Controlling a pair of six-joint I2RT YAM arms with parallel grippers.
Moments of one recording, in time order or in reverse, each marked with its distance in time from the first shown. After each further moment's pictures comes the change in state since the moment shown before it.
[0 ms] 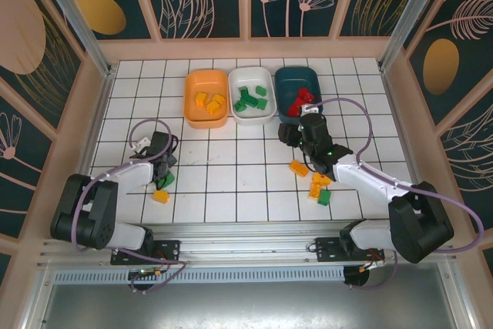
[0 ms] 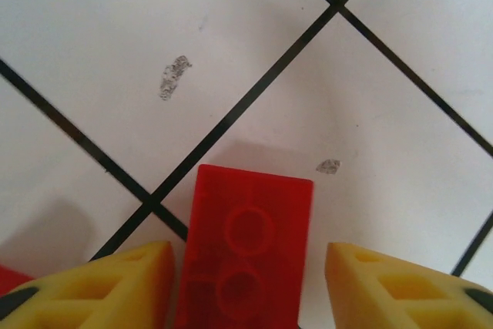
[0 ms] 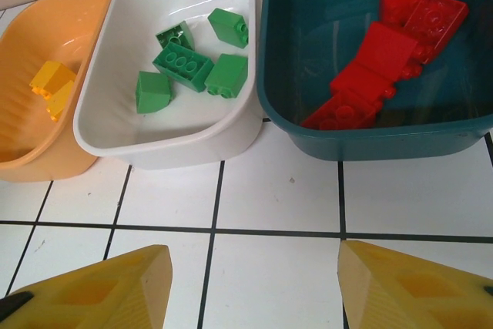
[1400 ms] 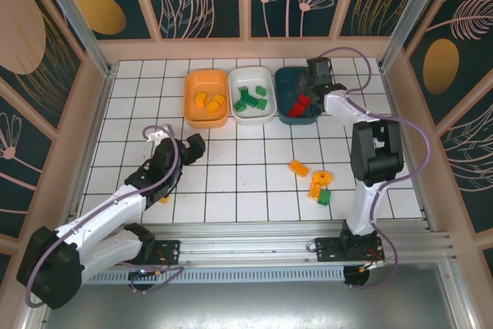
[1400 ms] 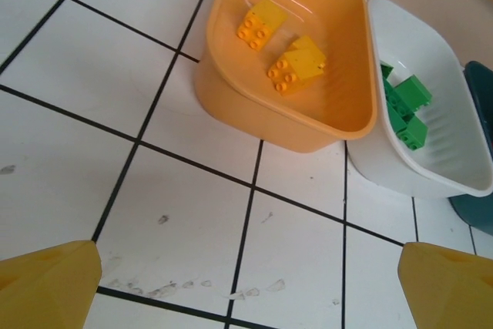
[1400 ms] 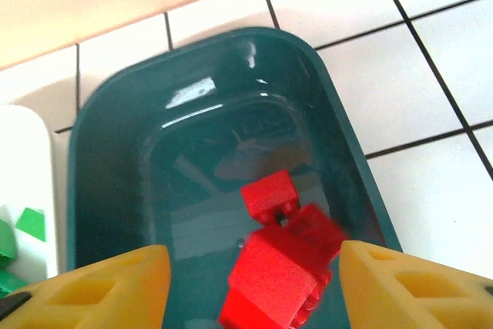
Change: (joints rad) left arm -0.324 -0.443 -0.059 0.117 0.010 0.103; right arm -0.286 0.636 0.757 -0.264 0.023 -0.040
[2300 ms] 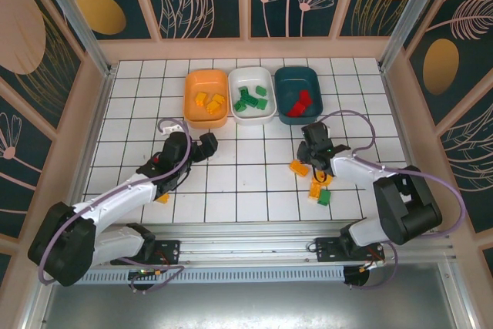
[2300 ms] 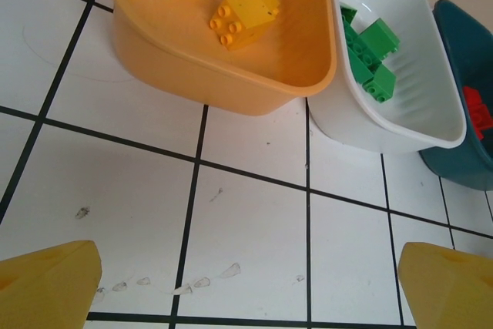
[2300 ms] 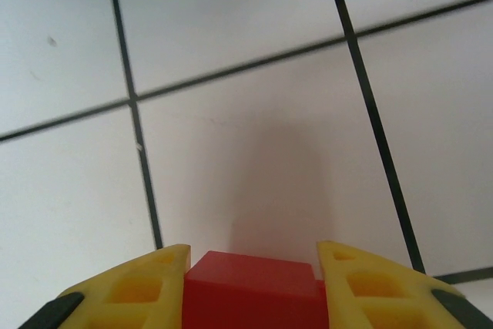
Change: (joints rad) left arm -0.003 0.176 0.041 0.135 0.163 0.037; right arm 0.190 -0.512 -0.784 0.010 0.035 0.175
